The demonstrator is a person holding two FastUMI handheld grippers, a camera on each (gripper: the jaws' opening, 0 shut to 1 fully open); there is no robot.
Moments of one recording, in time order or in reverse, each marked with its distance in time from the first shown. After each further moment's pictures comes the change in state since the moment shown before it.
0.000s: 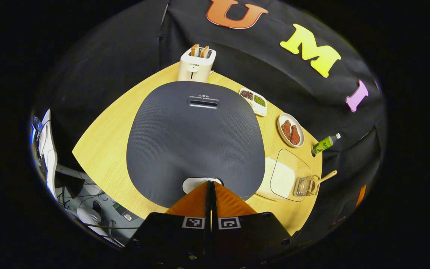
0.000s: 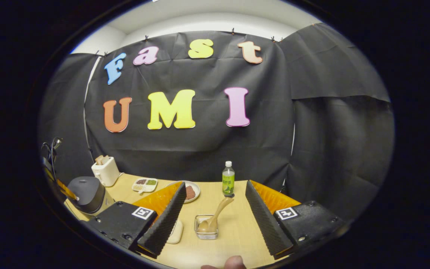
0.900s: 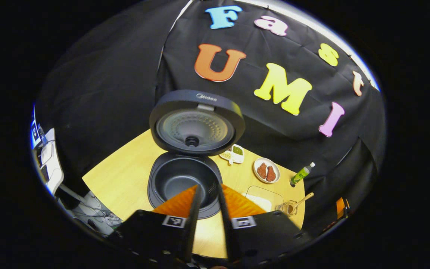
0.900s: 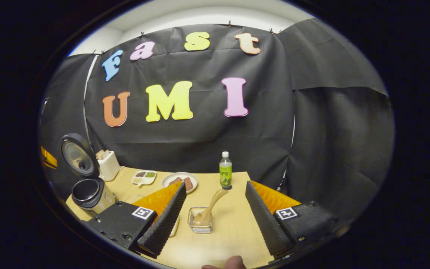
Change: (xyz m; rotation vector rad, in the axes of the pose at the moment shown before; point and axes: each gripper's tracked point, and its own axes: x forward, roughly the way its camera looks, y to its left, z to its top) left arm -0.115 -0.040 0.058 0.105 -0.428 -0.090; right arm 0.005 -0.021 -0.021 0.024 0.092 0.033
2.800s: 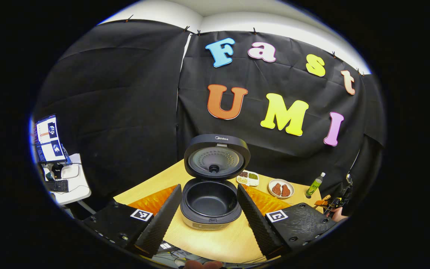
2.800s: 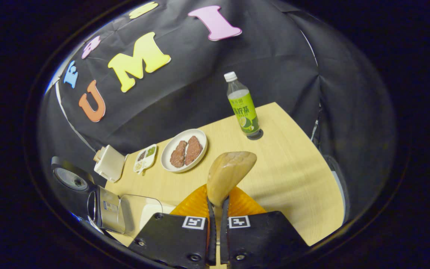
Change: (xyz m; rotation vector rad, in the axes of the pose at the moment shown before) left arm -0.091 0.031 0.016 0.076 -0.304 0.159; right arm 0.202 0.025 -0.126 0.317 0.406 0.146
